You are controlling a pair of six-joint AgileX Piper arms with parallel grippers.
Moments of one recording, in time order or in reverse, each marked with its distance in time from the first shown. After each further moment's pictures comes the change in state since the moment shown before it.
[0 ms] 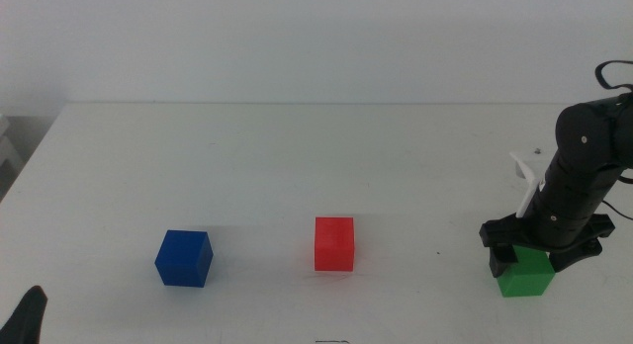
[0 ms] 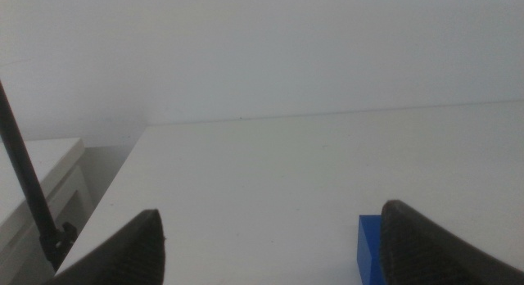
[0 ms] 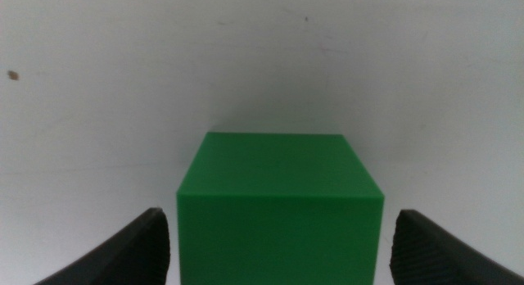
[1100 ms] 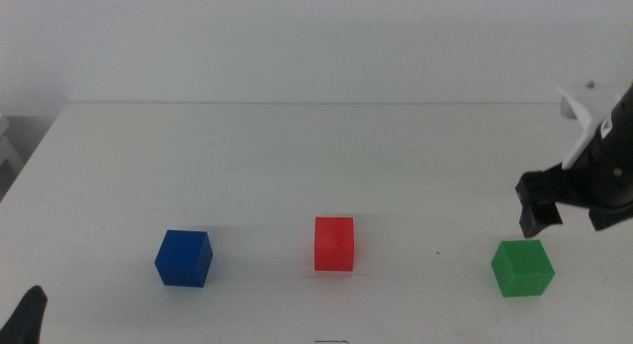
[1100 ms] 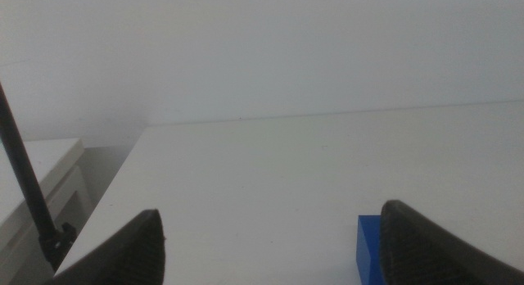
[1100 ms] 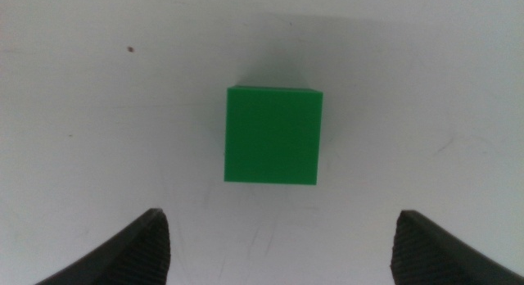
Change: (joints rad) left arm 0.000 0.000 0.000 0.000 0.000 0.000; right arm 0.030 -0.285 -0.075 -0.029 0.222 0.009
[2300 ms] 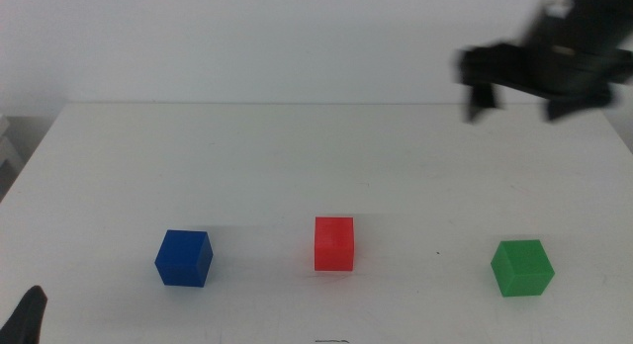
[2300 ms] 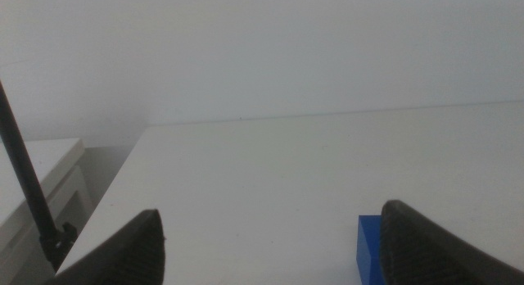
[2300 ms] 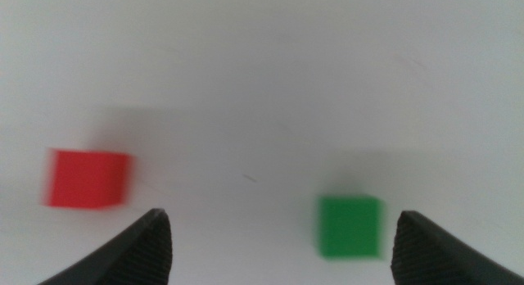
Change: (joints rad) left arm 0.000 0.000 0.000 0.000 0.000 0.000; right arm 0.218 0.060 -0.433 -0.119 0.137 0.291
